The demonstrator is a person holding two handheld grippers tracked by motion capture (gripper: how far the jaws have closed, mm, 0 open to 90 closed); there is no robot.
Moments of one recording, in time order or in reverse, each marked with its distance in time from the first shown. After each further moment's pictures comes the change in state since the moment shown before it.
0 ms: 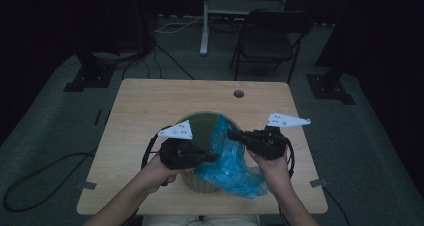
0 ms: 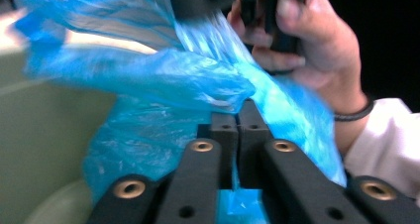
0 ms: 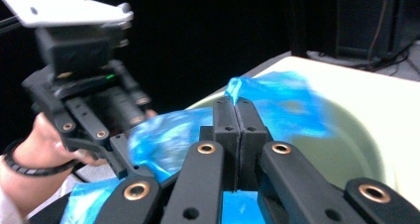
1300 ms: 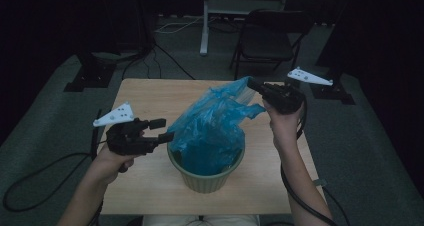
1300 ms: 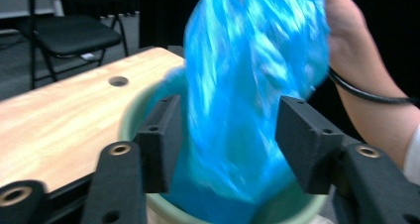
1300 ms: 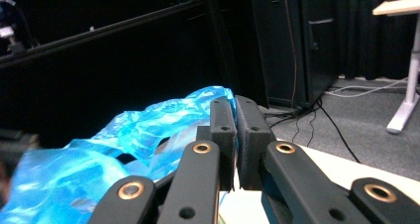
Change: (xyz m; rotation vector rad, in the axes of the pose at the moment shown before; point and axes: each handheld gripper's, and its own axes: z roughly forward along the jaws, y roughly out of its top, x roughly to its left) left arm 0.037 0.002 -0.107 -0.162 0.250 -0.038; right arm -0.055 0.079 -0.010 -0.180 -0.208 -0.017
